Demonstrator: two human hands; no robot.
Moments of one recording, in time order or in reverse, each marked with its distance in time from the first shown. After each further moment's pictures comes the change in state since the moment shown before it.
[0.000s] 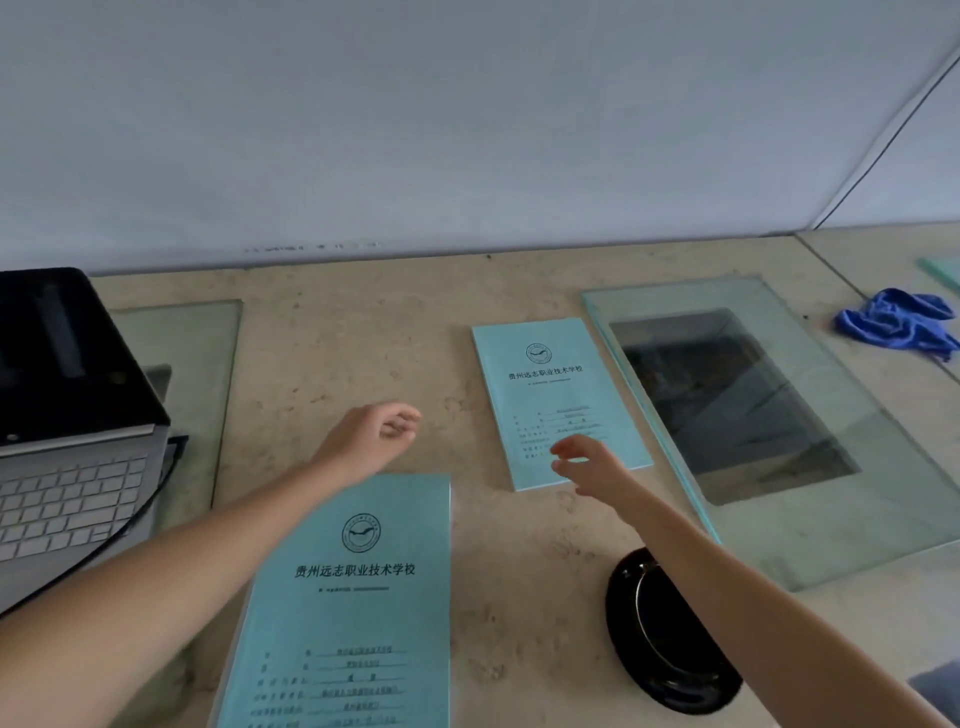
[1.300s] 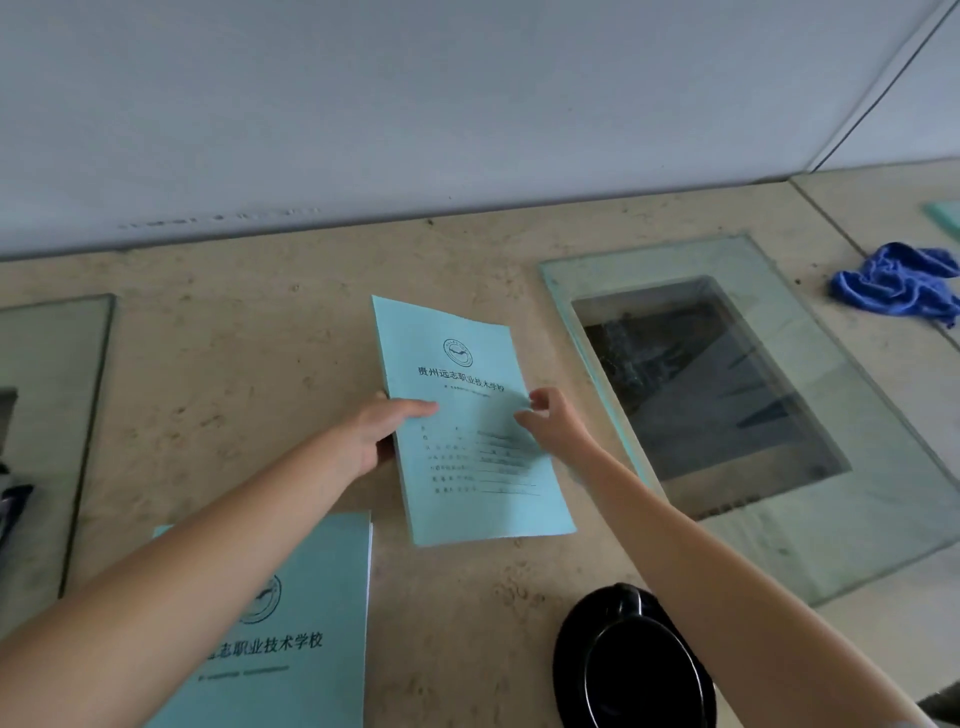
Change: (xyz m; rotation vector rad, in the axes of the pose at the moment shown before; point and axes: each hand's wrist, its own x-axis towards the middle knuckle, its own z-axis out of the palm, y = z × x) left_hand 0.110 0.072 0.071 -0.887 -0.141 -0.607; right_hand 0.100 0.005 -0.034 0.025 0.107 0.087
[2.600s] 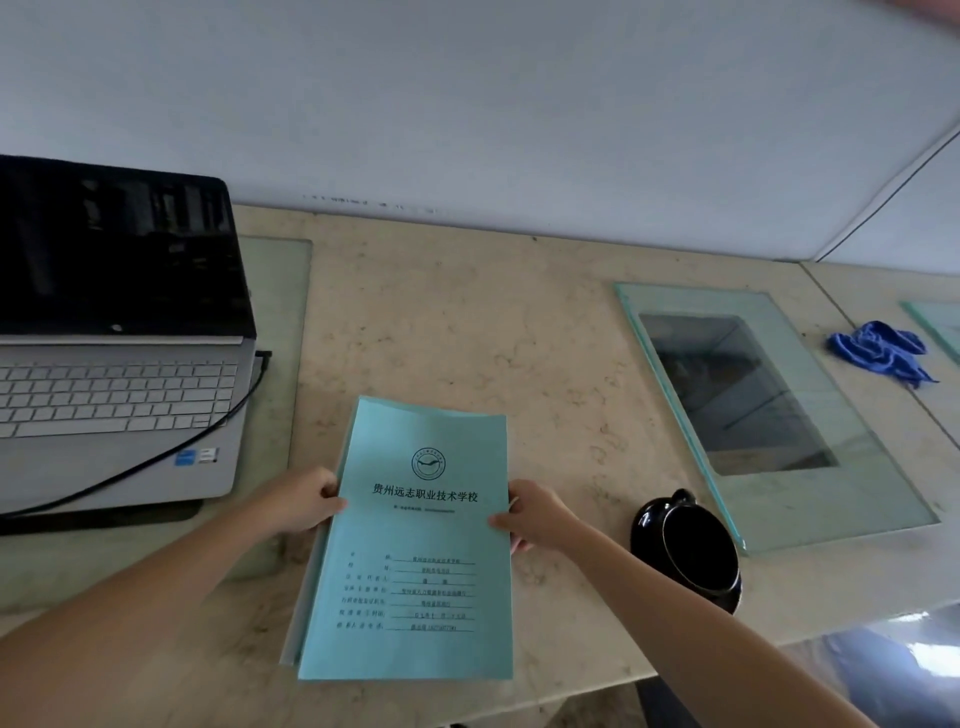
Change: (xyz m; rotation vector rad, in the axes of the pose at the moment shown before) left_hand -0.155 -0.187 -0.247 1.014 0.055 0.103; right_hand -0.222 -0.001 0.152 -0.369 -0.428 -0.061
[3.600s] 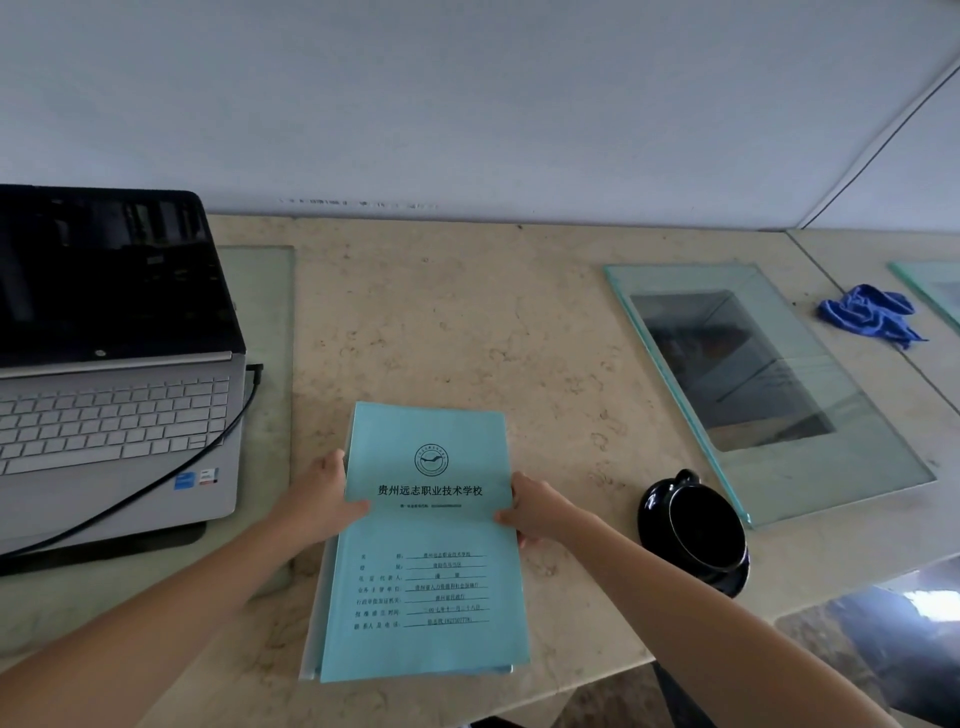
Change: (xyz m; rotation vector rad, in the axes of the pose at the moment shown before) left_hand 0.006 0.020 0.005 0.077 0.166 0.032; right_hand 0.013 -0.007 0.005 -0.139 -0.005 0.137
